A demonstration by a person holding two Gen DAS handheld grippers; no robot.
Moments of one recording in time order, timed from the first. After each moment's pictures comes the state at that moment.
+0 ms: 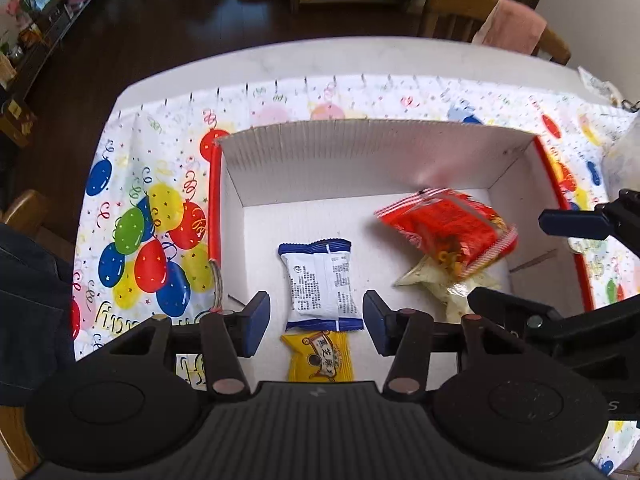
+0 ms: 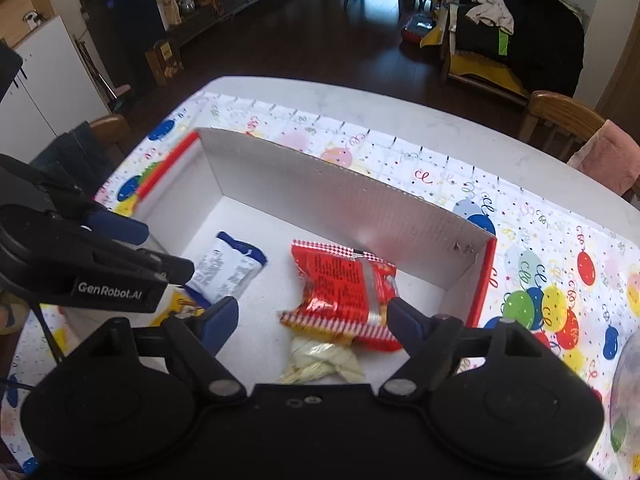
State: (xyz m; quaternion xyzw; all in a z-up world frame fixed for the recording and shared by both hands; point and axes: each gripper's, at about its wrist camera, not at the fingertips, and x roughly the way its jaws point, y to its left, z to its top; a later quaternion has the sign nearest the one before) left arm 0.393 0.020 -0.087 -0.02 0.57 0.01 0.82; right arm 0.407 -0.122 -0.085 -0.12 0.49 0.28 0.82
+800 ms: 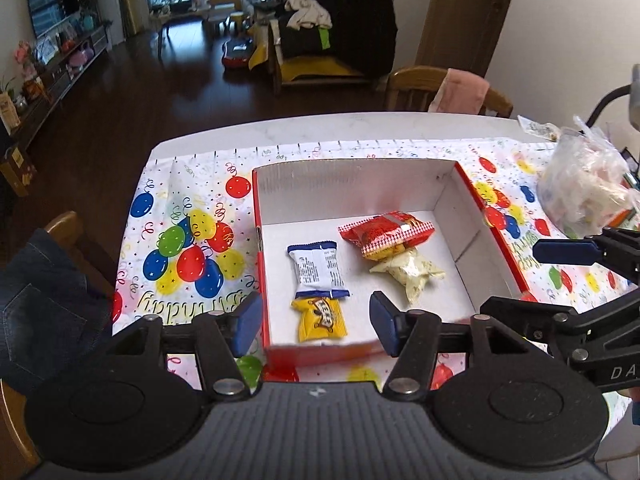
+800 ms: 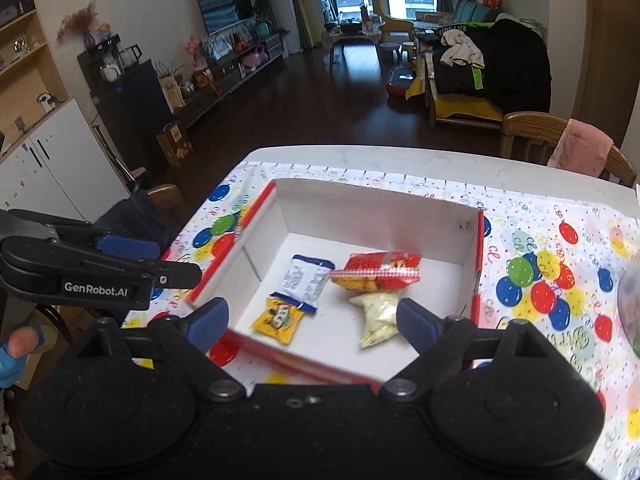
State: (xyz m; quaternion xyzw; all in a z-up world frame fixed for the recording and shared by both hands) left arm 0.258 0.043 -0.015 -0.02 0.46 -0.03 0.89; right arm 0.283 -0.146 -0.026 -0.02 0.41 0.28 0.87
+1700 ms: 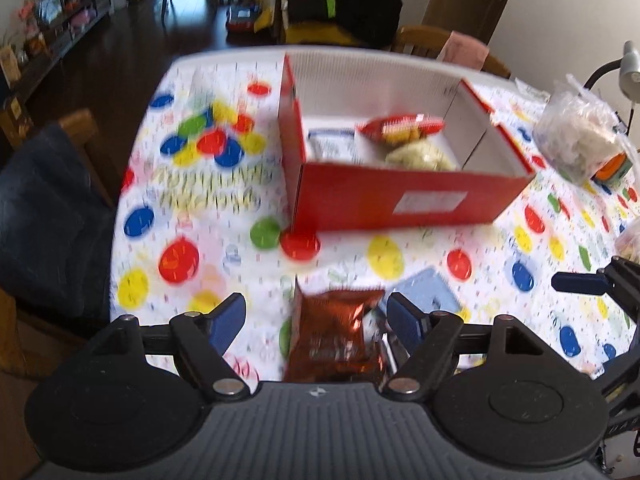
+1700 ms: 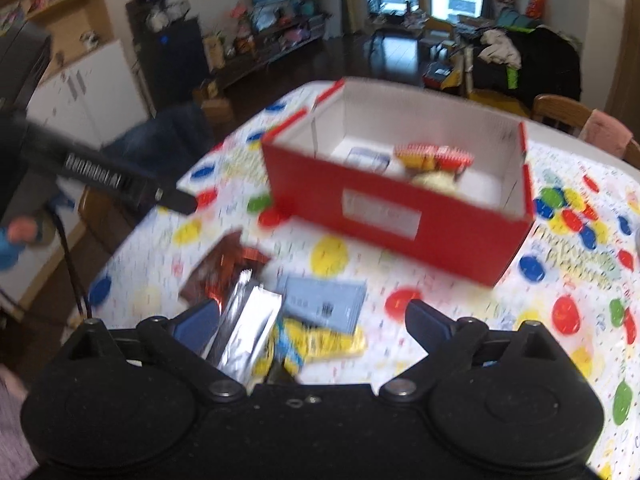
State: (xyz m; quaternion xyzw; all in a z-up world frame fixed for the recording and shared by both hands) left arm 0.153 0.083 -0.089 -0.06 0.50 -0.04 0.86; right arm 0.152 -0.148 -0.108 -0.10 0.42 0.33 0.84
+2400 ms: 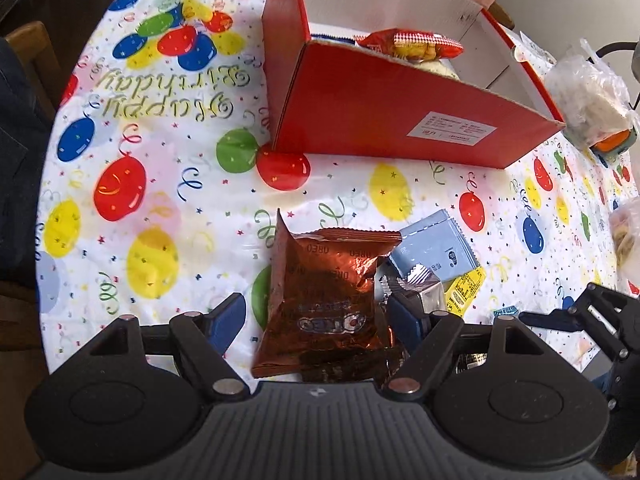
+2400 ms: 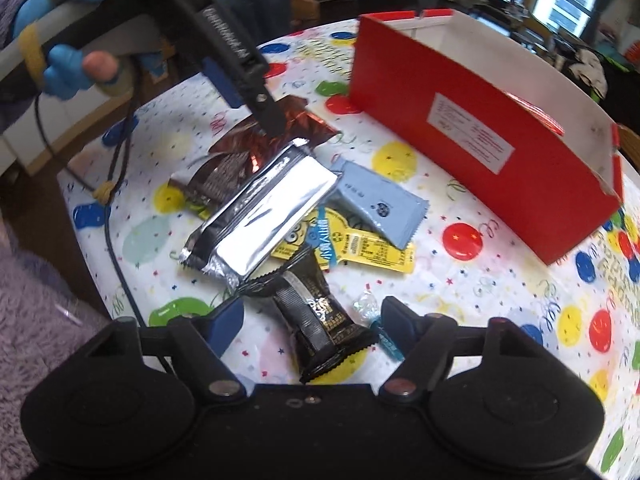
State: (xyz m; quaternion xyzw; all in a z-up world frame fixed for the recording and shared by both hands) left arm 0.185 0.093 -0.160 -0.11 0.58 -0.08 0.80; right arm 0.128 -0.132 -0.164 -0.26 0.44 0.41 0.76
